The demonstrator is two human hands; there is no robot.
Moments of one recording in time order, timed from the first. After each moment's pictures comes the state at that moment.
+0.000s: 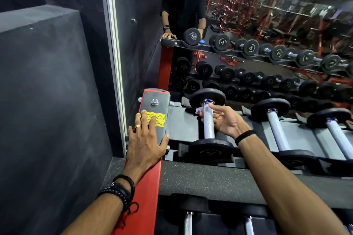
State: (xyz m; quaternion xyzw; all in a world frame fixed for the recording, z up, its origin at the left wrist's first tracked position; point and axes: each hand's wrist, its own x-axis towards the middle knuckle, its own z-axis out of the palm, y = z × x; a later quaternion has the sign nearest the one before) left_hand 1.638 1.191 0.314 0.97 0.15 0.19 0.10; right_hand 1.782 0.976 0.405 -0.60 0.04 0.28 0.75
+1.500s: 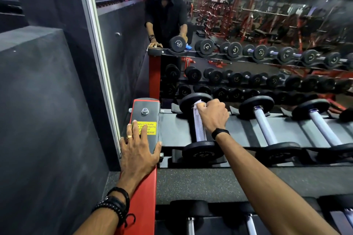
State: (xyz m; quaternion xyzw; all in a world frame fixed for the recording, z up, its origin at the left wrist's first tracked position) left_hand 1.640 1.192 0.314 0.97 0.14 0.19 0.10; right_hand 1.774 1.006 0.410 -0.94 0.04 -0.21 0.28
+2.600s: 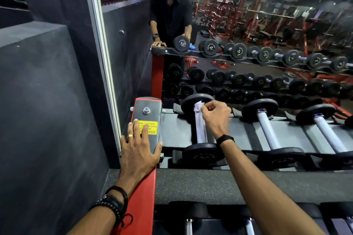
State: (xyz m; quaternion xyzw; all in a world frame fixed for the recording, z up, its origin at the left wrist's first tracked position) left_hand 1.643 1.193 0.309 0.97 0.15 0.20 0.09; right_hand 1.772 0.996 0.403 -0.86 -0.04 -0.20 0.46
